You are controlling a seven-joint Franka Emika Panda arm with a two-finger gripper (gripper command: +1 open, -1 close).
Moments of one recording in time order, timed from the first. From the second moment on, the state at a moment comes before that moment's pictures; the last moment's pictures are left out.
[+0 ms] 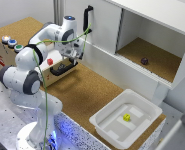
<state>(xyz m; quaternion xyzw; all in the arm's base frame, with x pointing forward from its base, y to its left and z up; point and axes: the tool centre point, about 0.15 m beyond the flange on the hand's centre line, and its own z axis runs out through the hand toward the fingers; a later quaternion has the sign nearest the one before) 0.319 0.072 0.400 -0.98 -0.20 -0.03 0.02</state>
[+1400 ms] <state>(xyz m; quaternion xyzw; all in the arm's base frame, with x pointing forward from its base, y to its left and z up) 0.328 0.078 0.326 -0.98 -0.18 -0.05 0.02</state>
